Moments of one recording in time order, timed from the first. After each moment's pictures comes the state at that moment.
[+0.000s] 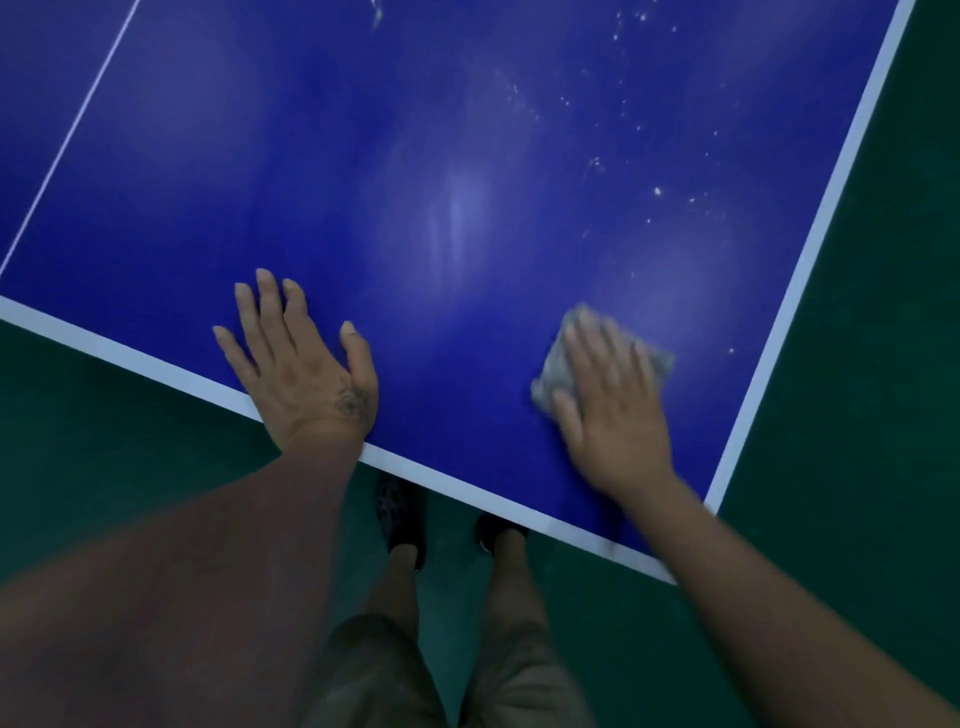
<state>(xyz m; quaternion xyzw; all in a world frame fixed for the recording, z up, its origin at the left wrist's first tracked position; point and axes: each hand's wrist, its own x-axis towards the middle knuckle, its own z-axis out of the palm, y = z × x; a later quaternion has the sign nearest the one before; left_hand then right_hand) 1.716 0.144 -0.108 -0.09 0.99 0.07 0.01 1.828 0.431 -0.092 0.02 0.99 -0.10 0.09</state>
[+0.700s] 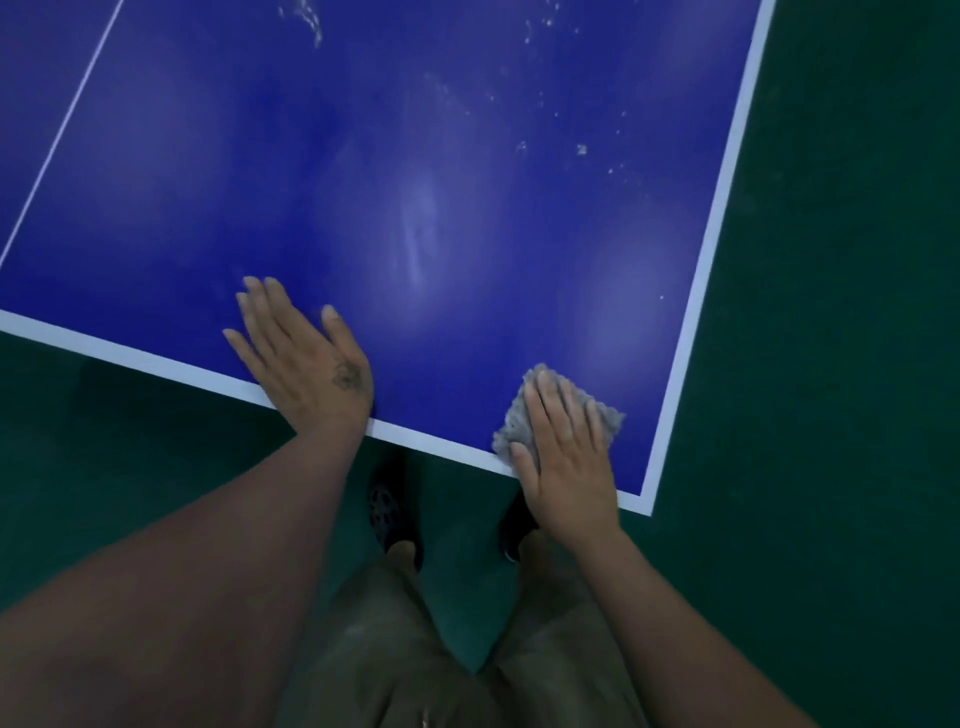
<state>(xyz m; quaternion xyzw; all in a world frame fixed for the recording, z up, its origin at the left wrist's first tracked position) 1.738 0.173 -0.084 -0.11 0.98 0.16 0.00 1.939 0.380 -0.086 0.11 0.99 -0.10 0.07</state>
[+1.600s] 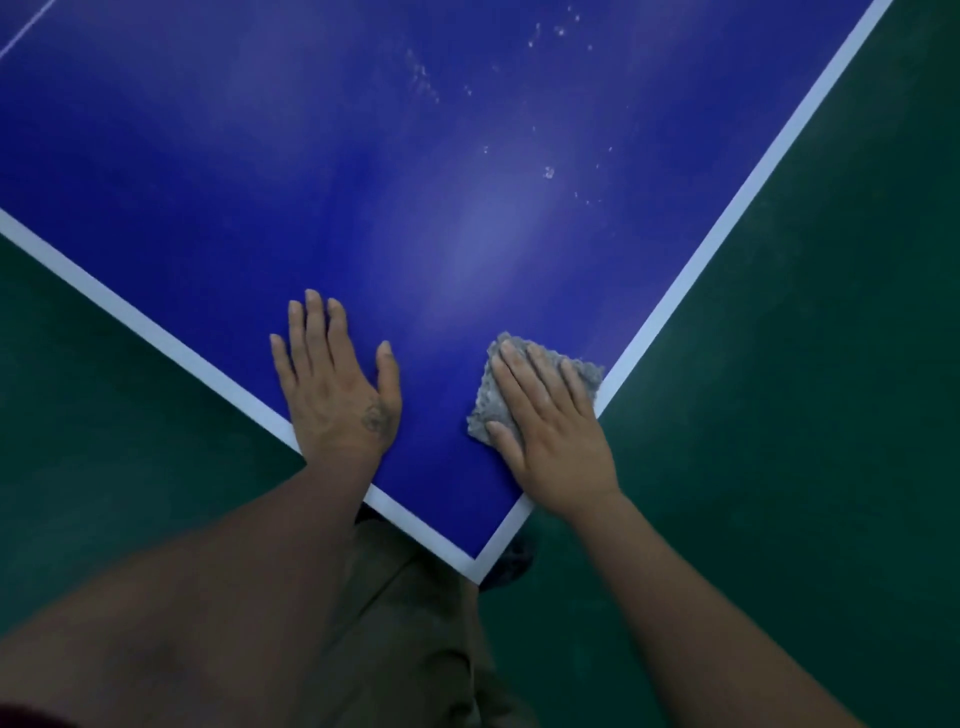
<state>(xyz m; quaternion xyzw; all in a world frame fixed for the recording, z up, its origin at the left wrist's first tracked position) 1.831 0.332 -0.102 -0.14 0.99 0.07 0.03 1.876 0.577 -0.098 -0.17 0.98 -0.12 0.06</state>
